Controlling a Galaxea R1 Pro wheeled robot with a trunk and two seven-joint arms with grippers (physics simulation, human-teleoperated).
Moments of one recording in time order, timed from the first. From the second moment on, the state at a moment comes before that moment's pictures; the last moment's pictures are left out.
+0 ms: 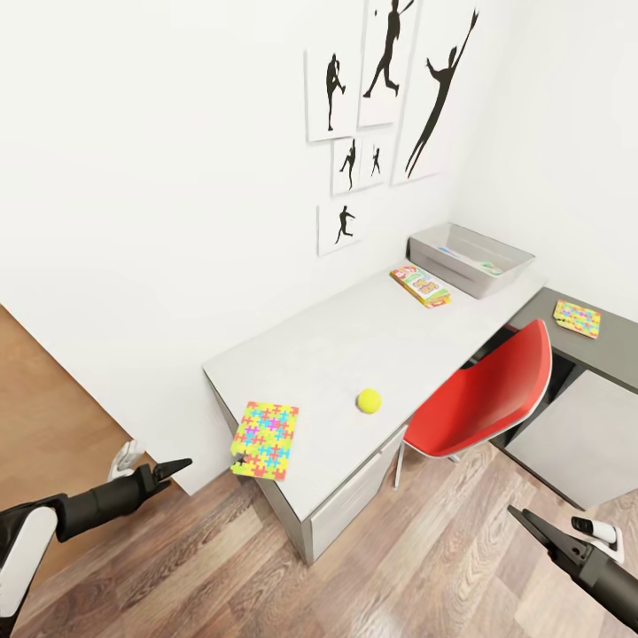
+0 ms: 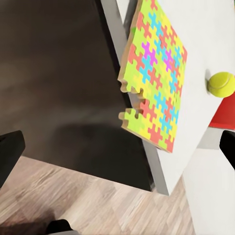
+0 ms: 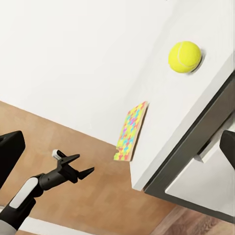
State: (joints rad) left arm -0.30 0.28 0.31 -1.31 0.68 1.01 -0.52; right arm -0.06 -0.33 -0.48 -1.13 -0.68 0.59 1.37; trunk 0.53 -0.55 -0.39
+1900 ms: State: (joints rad) left arm -0.30 0.22 0.30 -1.27 0.67 0.96 -0.53; right arm -0.06 -0.33 -0.48 -1.12 -0.68 0.59 1.37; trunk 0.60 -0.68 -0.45
